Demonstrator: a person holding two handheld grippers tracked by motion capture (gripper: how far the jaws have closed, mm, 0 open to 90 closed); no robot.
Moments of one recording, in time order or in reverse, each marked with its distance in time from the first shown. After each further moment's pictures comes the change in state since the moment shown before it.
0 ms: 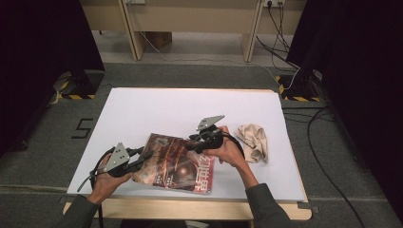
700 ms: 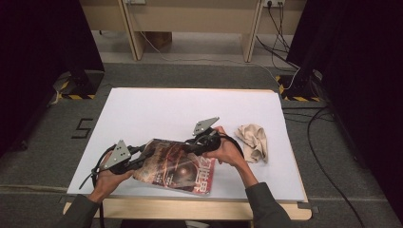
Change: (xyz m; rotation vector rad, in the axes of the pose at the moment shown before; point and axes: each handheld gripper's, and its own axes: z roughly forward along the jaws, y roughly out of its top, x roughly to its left) left arm 0.002 0.005 0.005 -0.042 -0.030 -0.008; right arm 0.007 0.003 0.013 0.038 0.061 -0.113
